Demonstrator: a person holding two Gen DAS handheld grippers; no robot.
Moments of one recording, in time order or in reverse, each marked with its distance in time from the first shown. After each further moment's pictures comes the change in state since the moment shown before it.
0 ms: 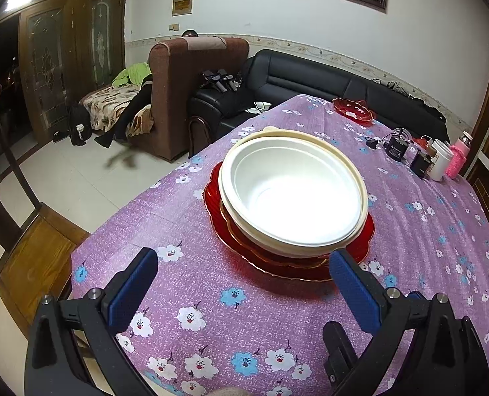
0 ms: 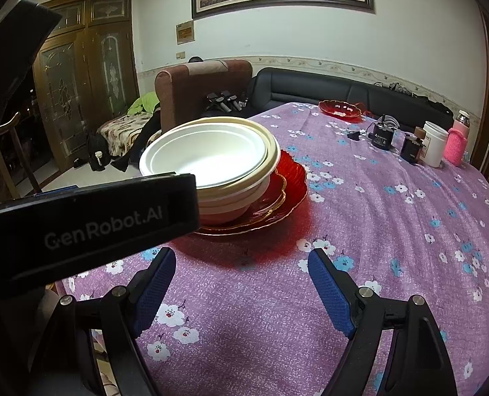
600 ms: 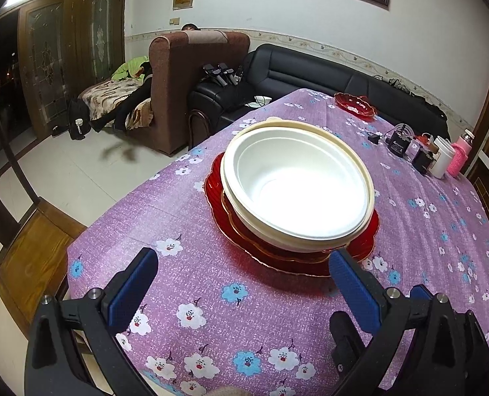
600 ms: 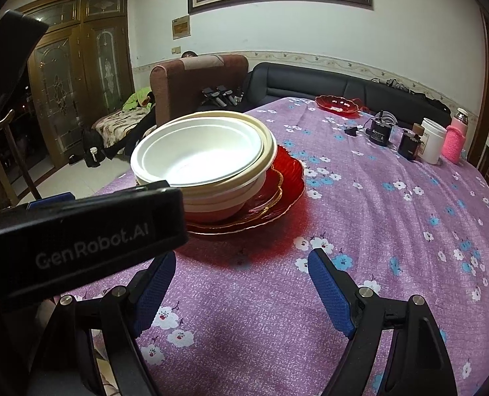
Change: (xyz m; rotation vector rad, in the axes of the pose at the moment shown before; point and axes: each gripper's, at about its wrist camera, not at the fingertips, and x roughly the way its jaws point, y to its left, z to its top) left arm 0.011 0.002 0.001 -0.006 0.025 -0.004; right arm 0.007 0.000 0.002 0.002 0.024 -0.021
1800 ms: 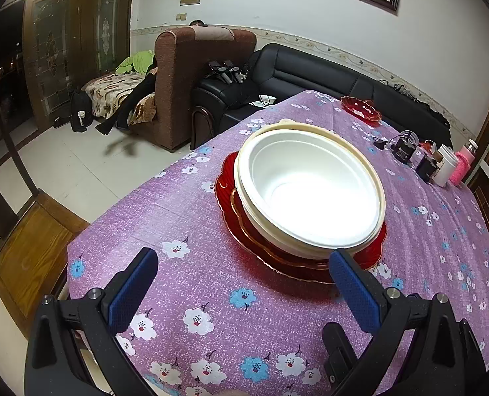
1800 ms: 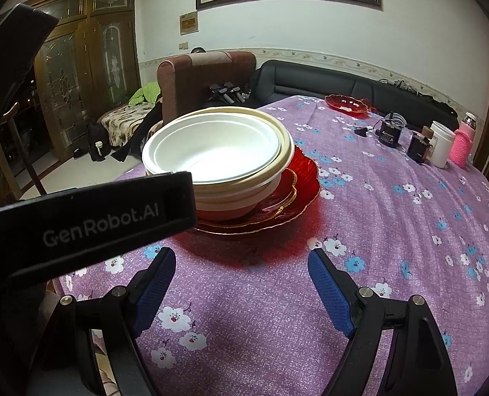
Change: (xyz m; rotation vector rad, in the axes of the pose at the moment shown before) left arm 0.006 0.007 0.002 -0.035 0.008 0.001; right arm 0.006 0.011 0.001 -0.024 0.015 0.020
